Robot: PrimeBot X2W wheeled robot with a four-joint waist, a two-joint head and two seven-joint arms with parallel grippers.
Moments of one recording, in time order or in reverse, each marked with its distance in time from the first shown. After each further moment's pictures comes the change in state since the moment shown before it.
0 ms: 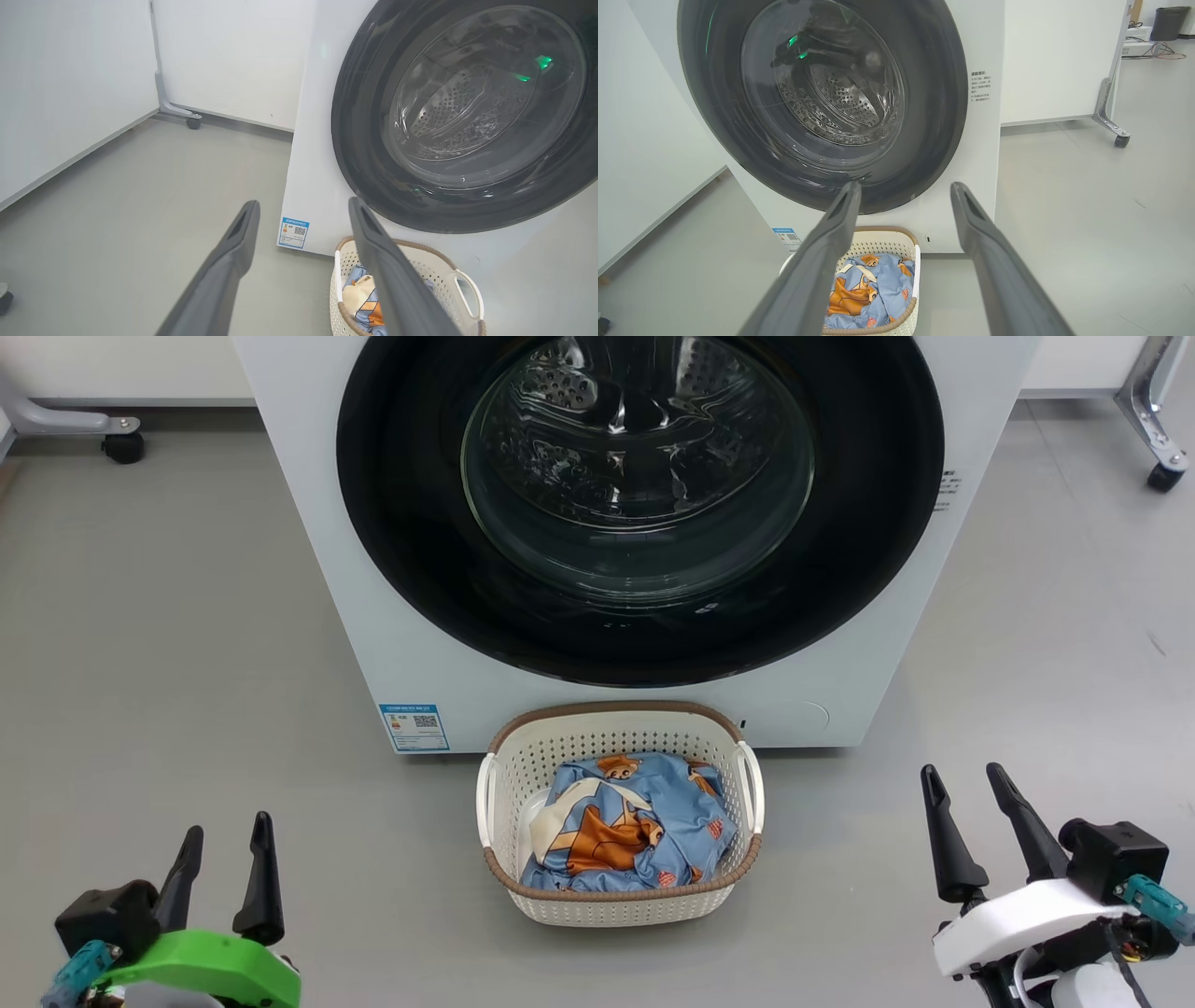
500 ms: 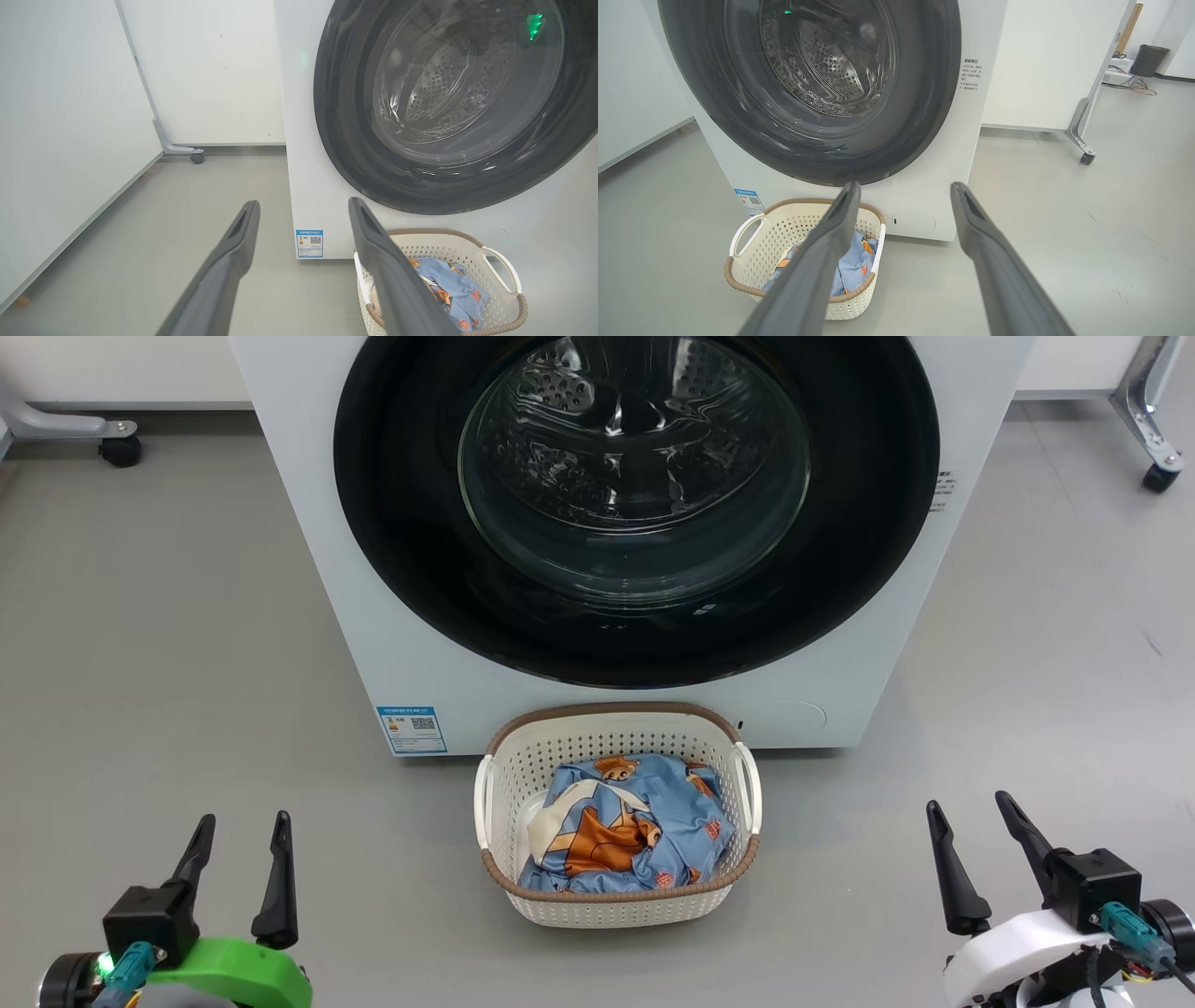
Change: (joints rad) left arm 0.005 -0.007 0.007 -0.012 0.244 0.000 -0.040; right arm 0.022 -0.003 -0.034 0.079 -0.213 0.000 -0.043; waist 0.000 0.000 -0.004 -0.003
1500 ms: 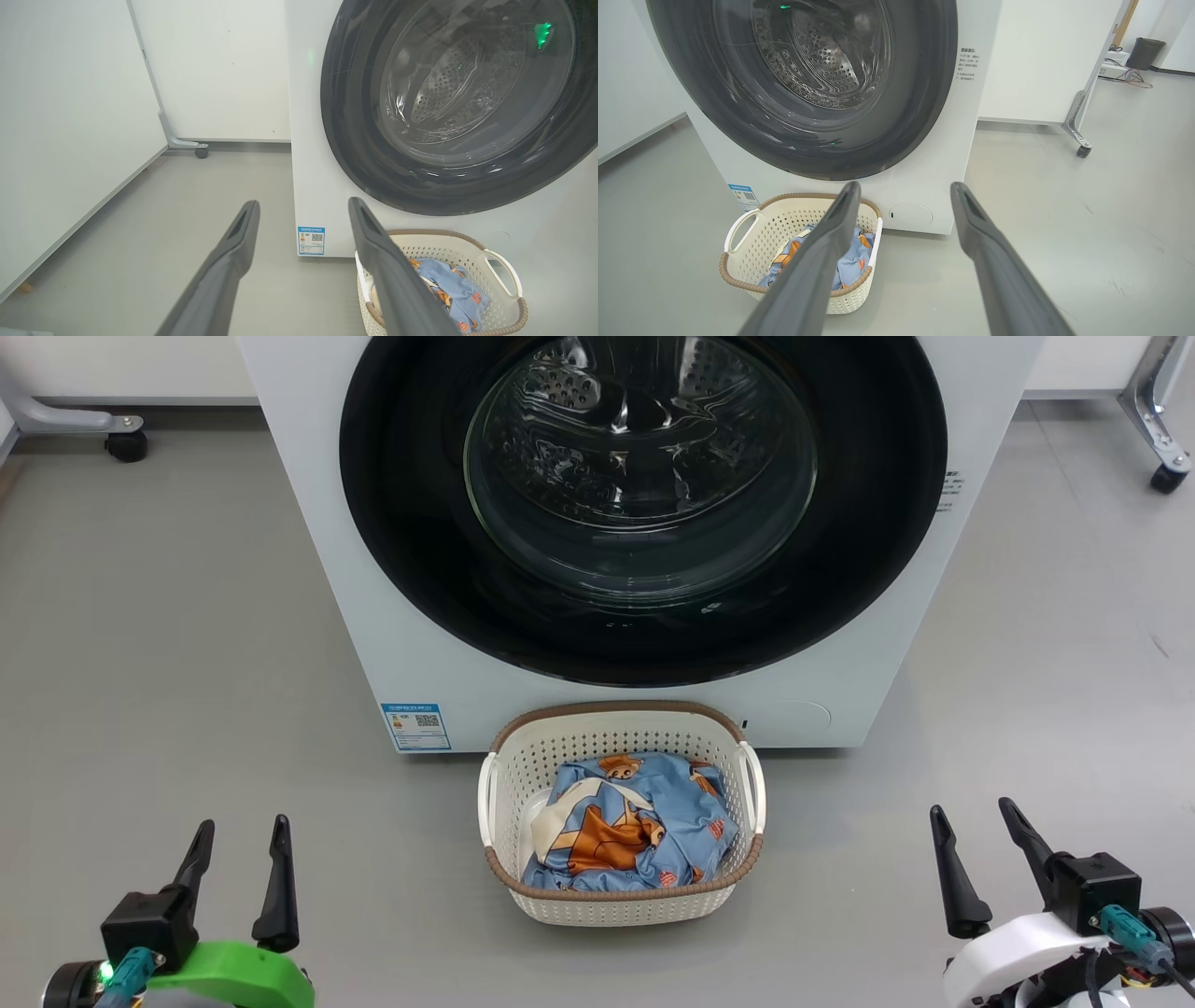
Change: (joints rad) left arm 0.008 -0.029 0.030 0.001 0.025 0.000 0.000; right arm -0.003 0.015 -0.024 0.032 -0.022 0.000 -0.005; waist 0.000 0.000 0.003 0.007
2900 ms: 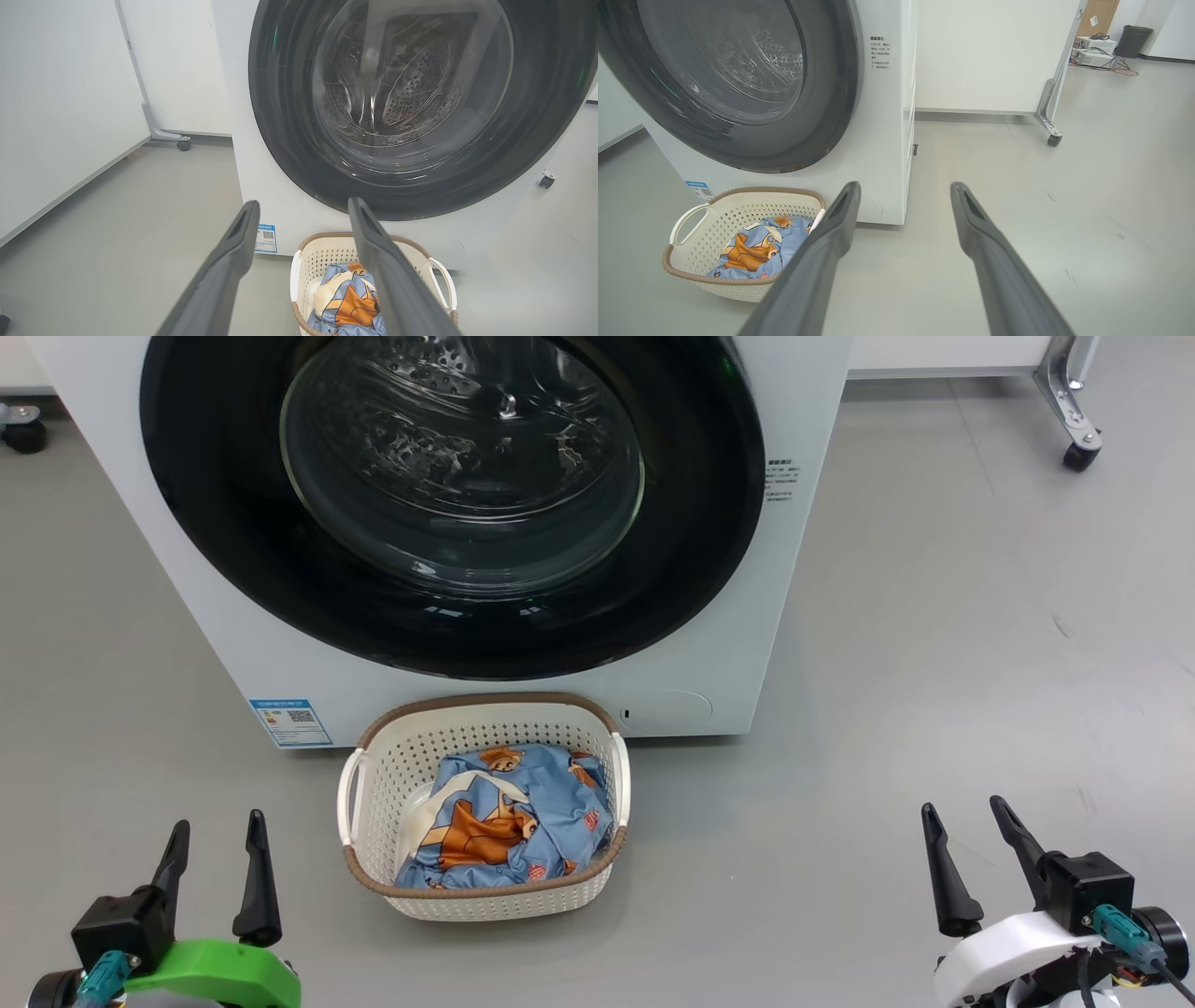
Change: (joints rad) left arm 0.003 -0.026 0.059 -0.011 -0.016 0.000 0.000; right arm 0.000 0.020 0.000 -0.007 0.000 0.000 0.000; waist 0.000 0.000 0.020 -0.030
